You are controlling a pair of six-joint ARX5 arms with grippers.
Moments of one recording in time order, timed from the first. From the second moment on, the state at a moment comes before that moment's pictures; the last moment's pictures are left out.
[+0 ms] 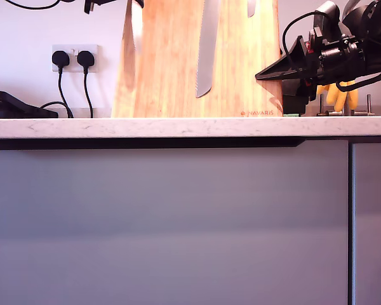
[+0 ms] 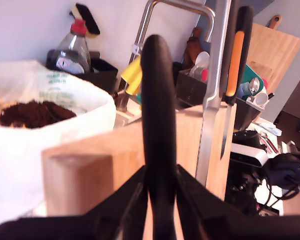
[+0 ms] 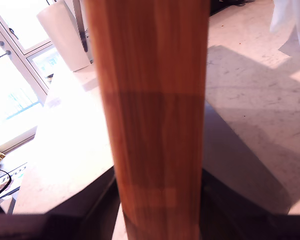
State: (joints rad) left arm -0.13 1.93 2.08 -0.28 0.99 -0.26; right arm 0.01 1.88 1.44 -0.16 -1.23 -0.25
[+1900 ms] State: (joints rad) left arm 0.13 2.18 2.08 -0.83 0.94 -0.29; right arm 0.01 1.88 1.44 -0.16 -1.23 -0.25
